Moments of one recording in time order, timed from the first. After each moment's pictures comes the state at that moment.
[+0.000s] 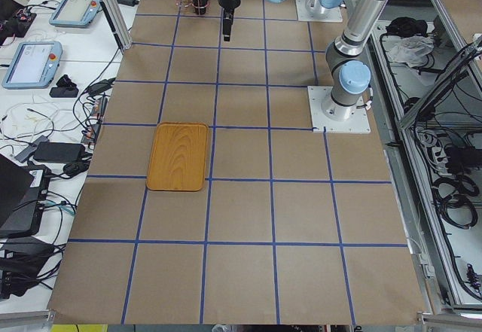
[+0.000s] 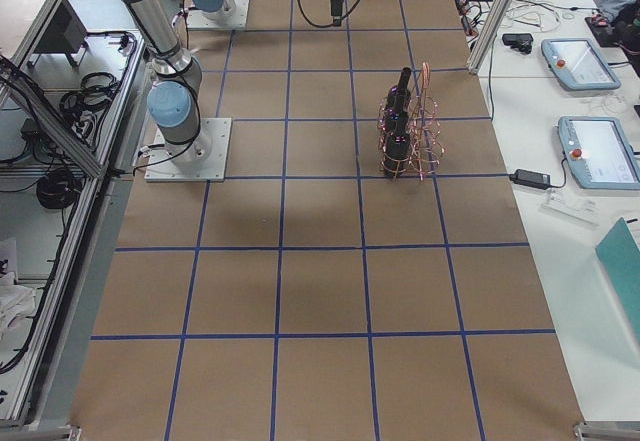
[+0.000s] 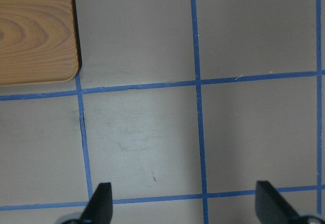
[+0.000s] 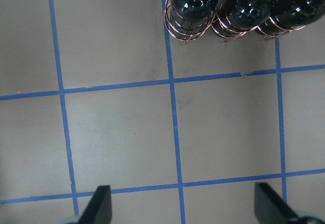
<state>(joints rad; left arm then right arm) -1.46 -1.51 -1.62 -1.53 1.58 0.17 1.59 -1.63 1.49 -1.50 -1.58 0.11</state>
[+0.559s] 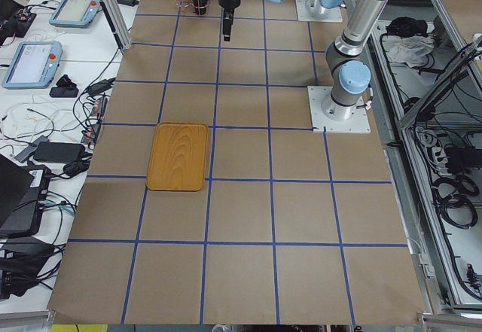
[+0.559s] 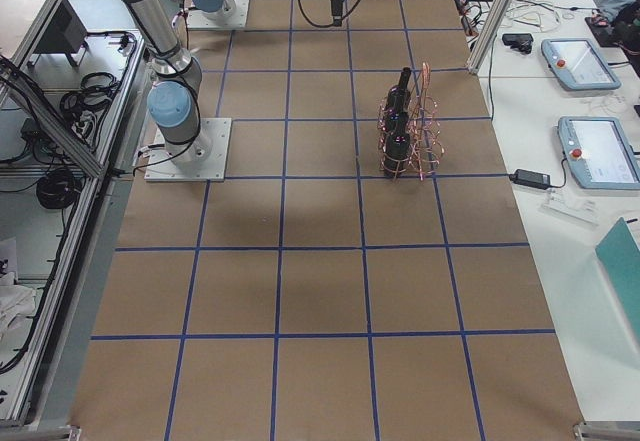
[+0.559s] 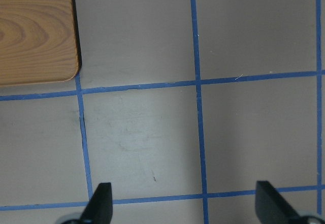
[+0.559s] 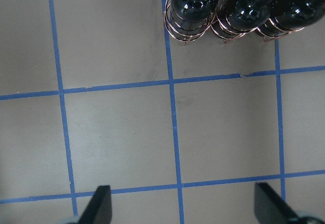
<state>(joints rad) -1.46 -1.51 -1.62 -1.53 1.58 0.17 1.59 -1.63 1.49 -1.50 -1.58 0.10</state>
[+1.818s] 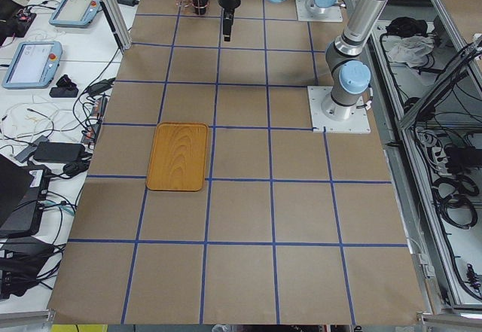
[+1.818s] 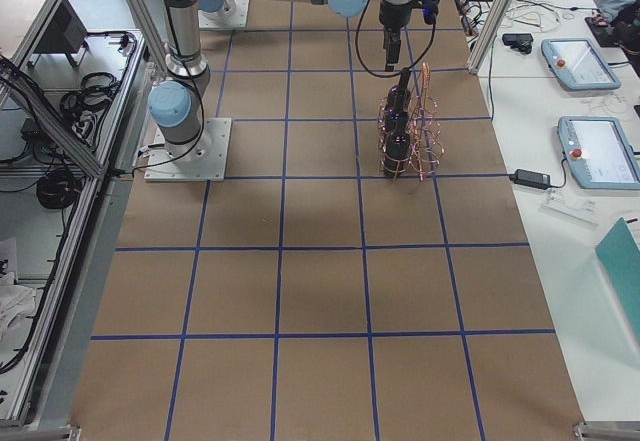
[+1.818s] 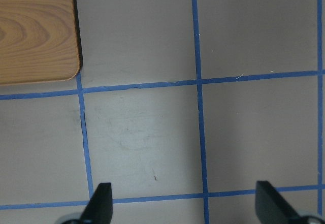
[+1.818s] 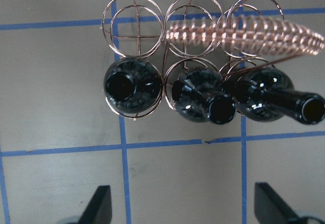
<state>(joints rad) -1.46 -1.50 -1.62 -1.53 1.58 0.17 1.42 -1.34 1.33 -1.62 -1.59 -0.11</state>
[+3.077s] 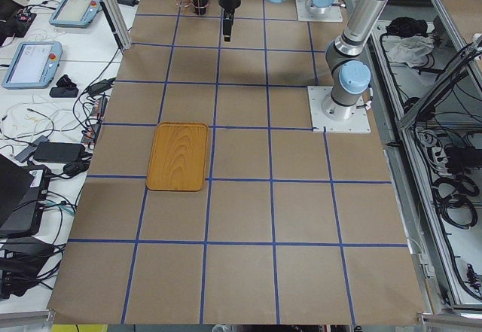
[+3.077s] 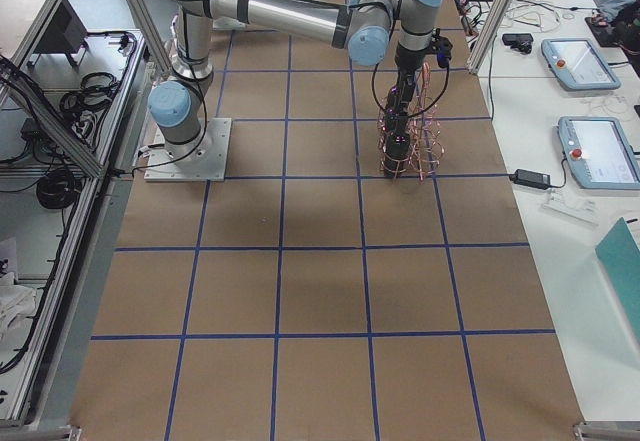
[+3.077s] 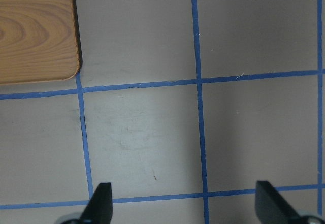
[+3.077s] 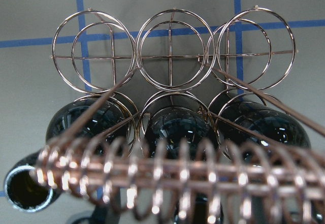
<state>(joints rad) -1.46 -1.51 -1.62 -1.53 1.58 0.17 1.38 -1.22 1.38 -1.77 -1.58 -0.13</state>
